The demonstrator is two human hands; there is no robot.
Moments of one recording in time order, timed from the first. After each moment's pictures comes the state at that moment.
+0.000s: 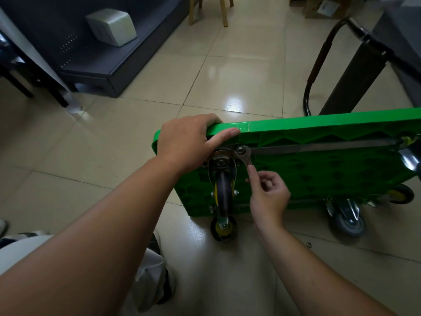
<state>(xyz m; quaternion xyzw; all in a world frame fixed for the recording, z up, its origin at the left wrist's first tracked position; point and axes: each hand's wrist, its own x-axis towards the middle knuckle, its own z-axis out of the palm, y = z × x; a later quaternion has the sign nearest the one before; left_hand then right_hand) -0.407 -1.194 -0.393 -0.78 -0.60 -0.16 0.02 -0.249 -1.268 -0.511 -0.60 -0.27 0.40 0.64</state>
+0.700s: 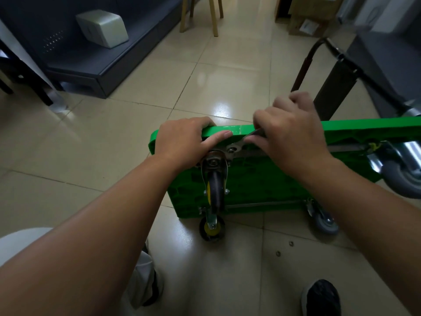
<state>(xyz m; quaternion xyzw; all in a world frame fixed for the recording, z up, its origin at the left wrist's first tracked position) -0.406 -1.197 -0.392 -0.78 -0.60 -0.16 0.01 -0.187 -1.223 -0.356 -0.49 -0.82 -0.26 0.16</state>
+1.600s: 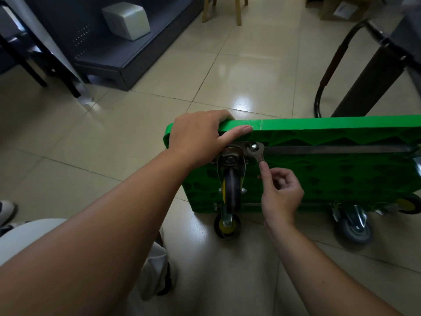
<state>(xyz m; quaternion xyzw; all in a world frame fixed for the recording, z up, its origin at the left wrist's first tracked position) -0.407 -1.197 -0.391 -0.77 -0.61 -0.17 0.02 -0.239 -1.264 -0.515 -0.60 -0.30 0.37 0.64</state>
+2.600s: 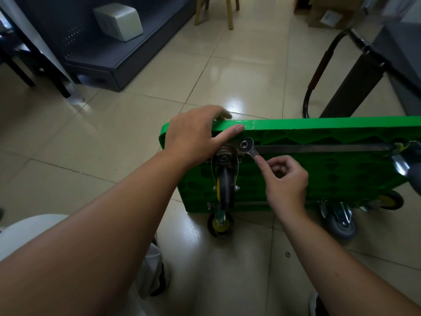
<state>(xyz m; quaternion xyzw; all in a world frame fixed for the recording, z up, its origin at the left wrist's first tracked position) -0.409 -1.200 -0.397 -0.79 -0.56 -0.25 0.02 -0.213 -1.263 -0.475 -0.63 -0.46 0.29 0.55</state>
